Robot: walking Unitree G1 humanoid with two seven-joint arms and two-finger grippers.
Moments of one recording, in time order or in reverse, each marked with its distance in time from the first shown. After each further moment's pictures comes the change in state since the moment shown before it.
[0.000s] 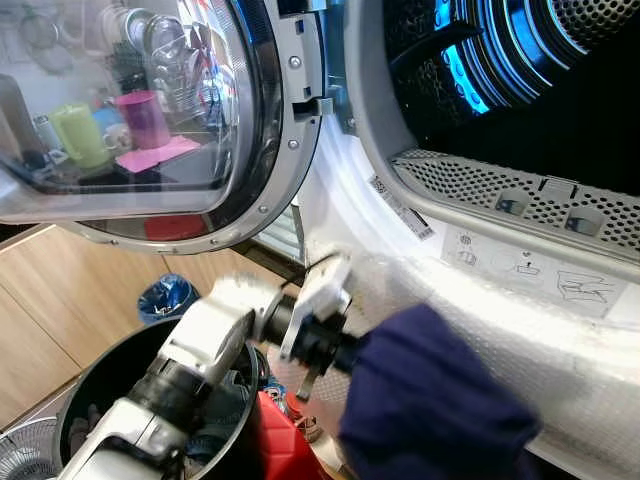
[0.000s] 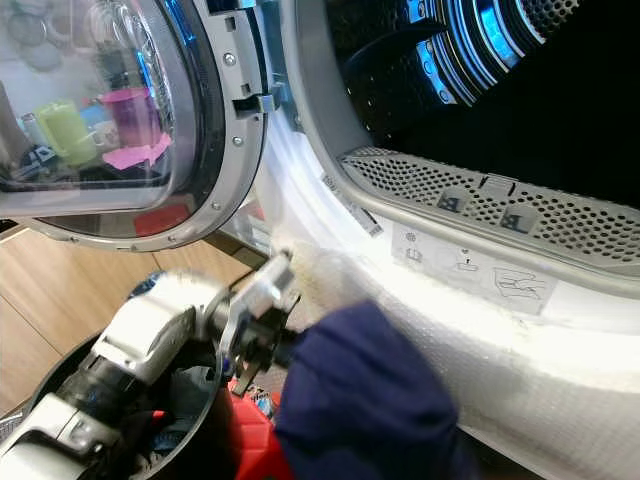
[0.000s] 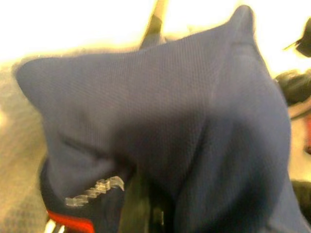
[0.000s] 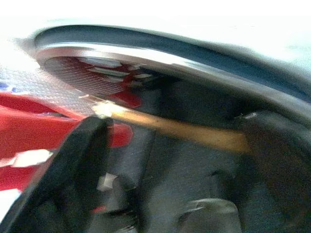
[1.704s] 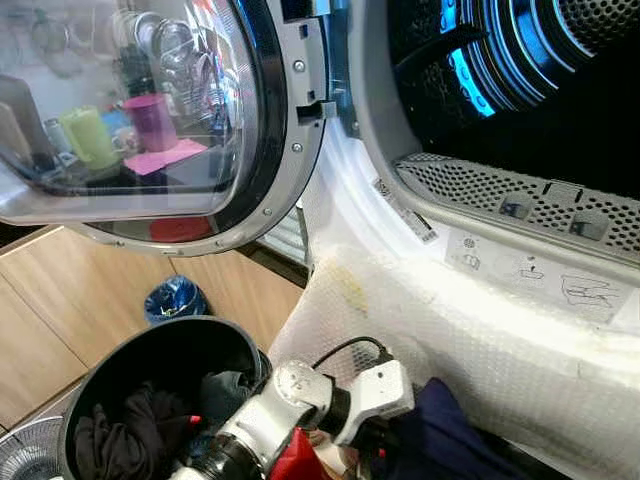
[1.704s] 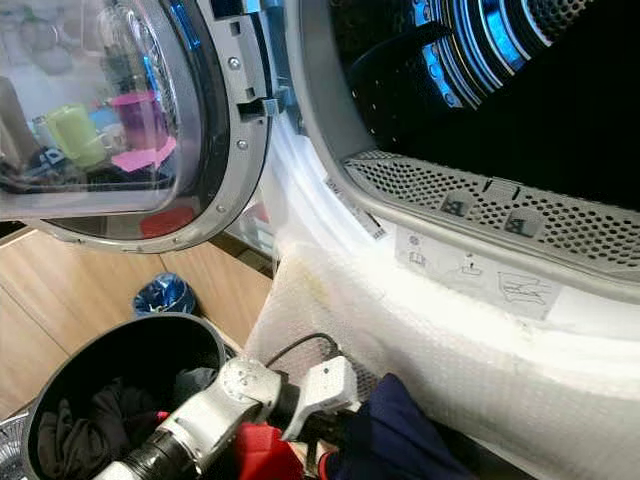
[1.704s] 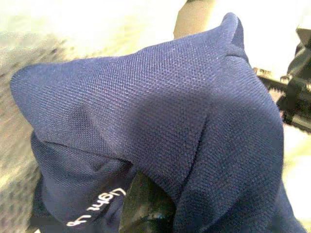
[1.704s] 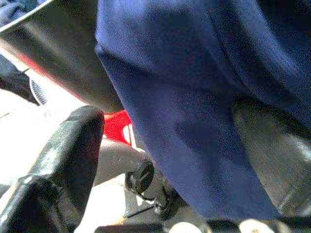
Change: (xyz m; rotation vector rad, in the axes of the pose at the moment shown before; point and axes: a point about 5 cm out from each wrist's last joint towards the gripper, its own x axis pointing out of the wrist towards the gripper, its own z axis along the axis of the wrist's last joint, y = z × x) left arm 0.111 0.001 -0.057 0.003 0.008 0.215; right arm -0.130 0.034 0.057 -0.494 -0.091 0.768
